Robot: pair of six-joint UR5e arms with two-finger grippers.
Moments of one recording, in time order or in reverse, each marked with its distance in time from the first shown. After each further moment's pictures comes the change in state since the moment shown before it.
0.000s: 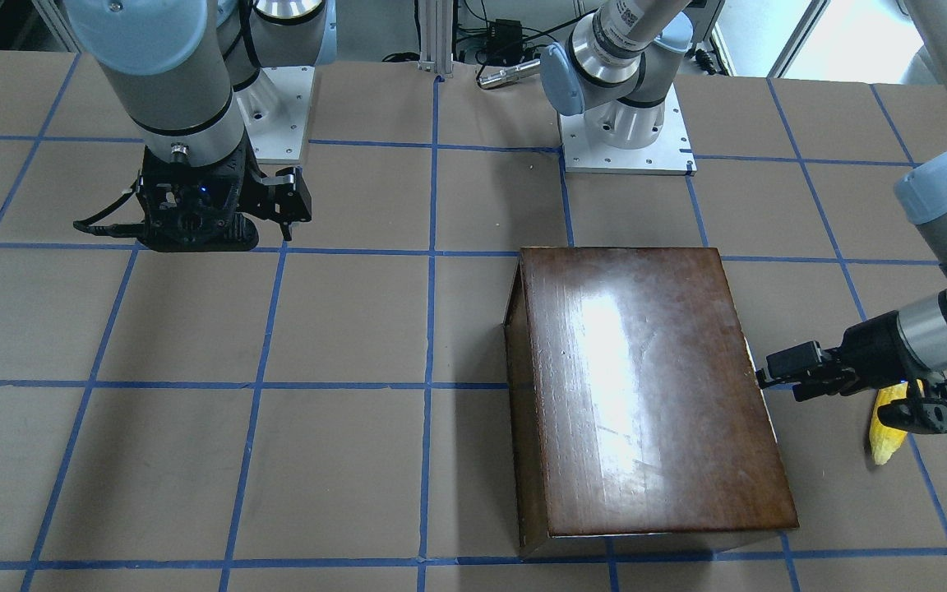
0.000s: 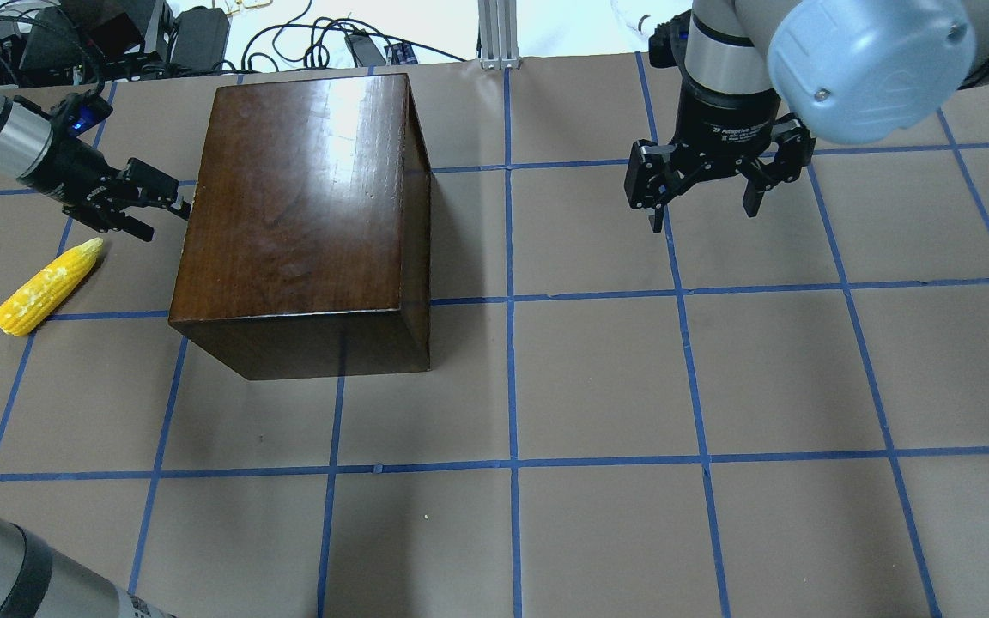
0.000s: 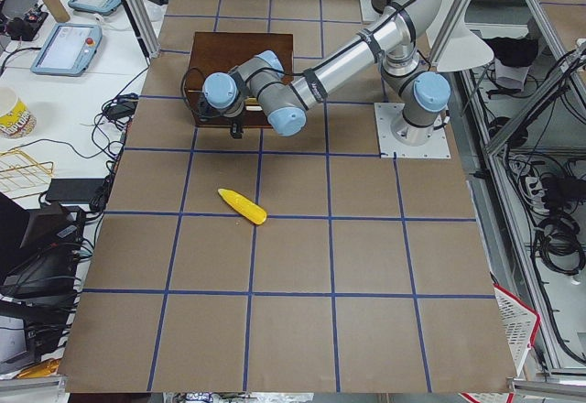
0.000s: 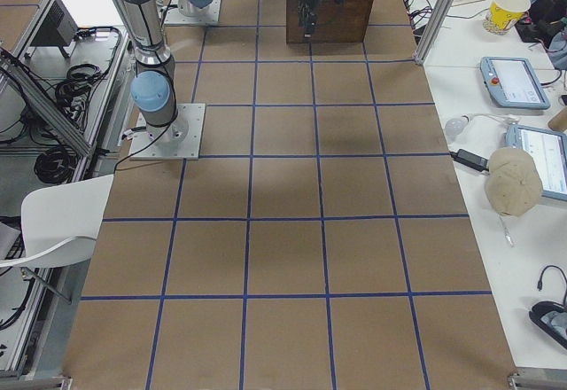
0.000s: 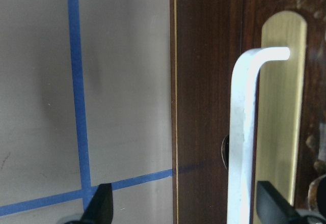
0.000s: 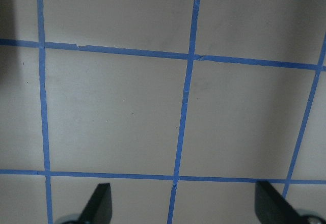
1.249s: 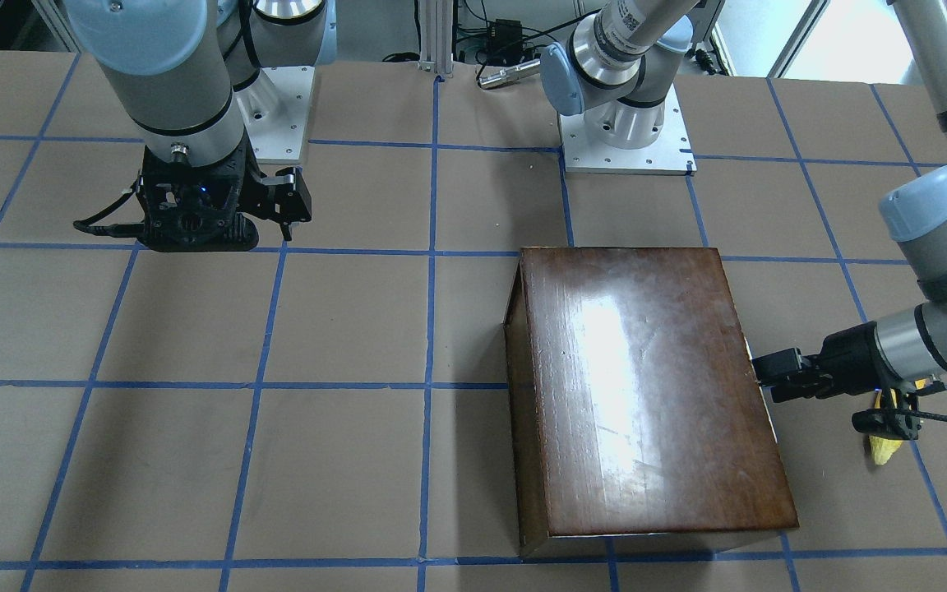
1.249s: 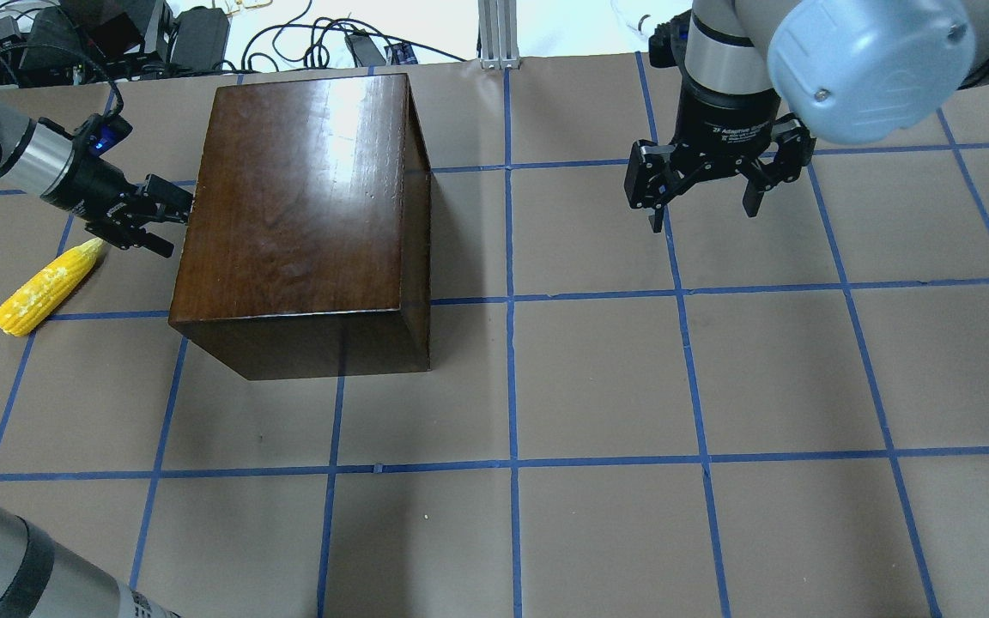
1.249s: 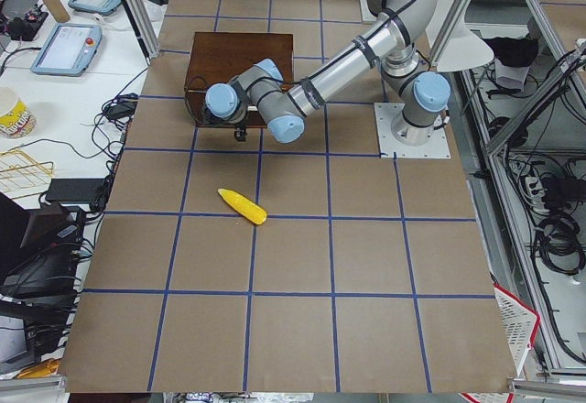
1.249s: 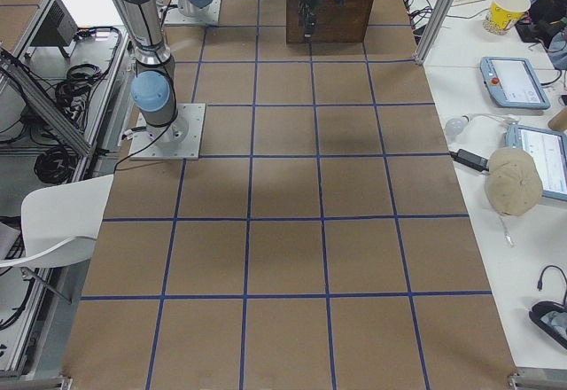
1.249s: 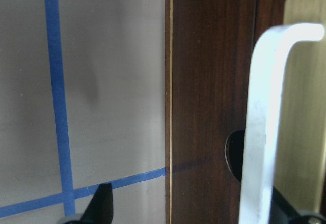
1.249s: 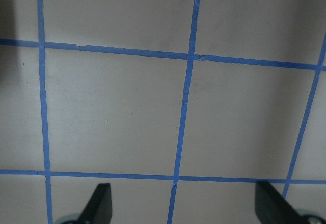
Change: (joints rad) left arm 0.000 -0.035 -0.024 0.004 -0.019 0.012; right arm 0.000 0.000 0.000 0.000 0.000 0.000
